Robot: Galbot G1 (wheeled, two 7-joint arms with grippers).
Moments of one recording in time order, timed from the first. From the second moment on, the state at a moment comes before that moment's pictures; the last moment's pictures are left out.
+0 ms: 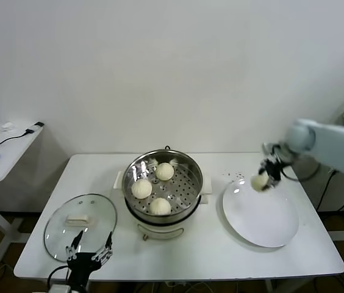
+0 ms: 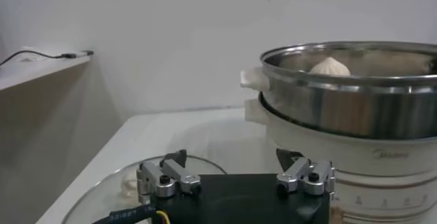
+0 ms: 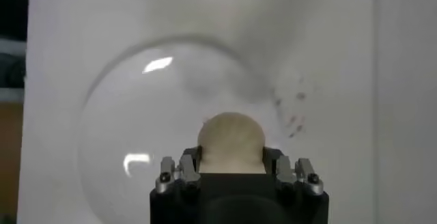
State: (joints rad) left arm 1.81 -1.44 -0.60 -2.14 -0.09 0.12 -0.01; right arm 0.79 0.82 -1.71 1.23 0.61 -0.21 -0.96
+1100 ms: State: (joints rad) left arm 1.79 -1.44 -0.61 -2.16 -0.12 0.12 -0.01; right arm 0.79 1.29 -1.80 1.29 0.95 -0.38 -0.77
